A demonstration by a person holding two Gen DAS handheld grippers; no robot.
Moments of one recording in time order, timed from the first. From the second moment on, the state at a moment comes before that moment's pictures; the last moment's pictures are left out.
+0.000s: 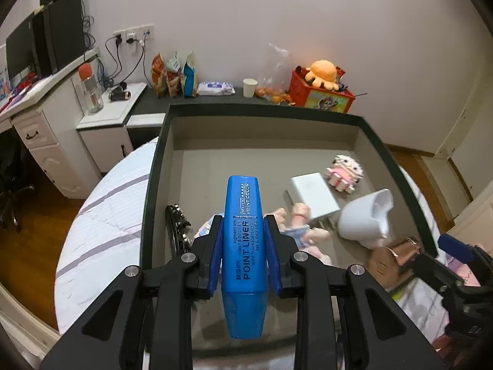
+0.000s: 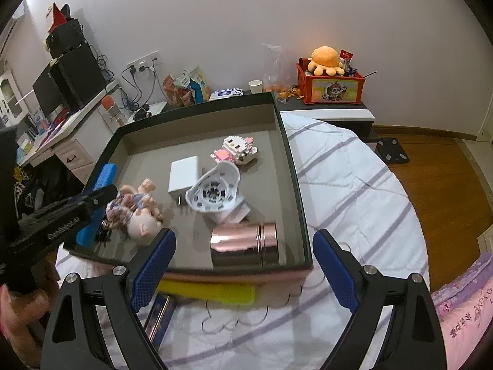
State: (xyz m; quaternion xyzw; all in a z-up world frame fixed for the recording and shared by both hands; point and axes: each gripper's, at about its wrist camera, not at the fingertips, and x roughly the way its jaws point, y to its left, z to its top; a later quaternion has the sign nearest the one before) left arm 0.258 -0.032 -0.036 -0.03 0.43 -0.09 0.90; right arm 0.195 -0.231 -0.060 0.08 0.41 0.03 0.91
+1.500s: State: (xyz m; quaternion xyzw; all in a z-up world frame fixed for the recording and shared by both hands) left arm 0.092 0.015 -0.010 -0.06 0.40 -0.03 0.92; right arm 0.091 -0.230 -0.047 0.08 0.40 0.02 0.91
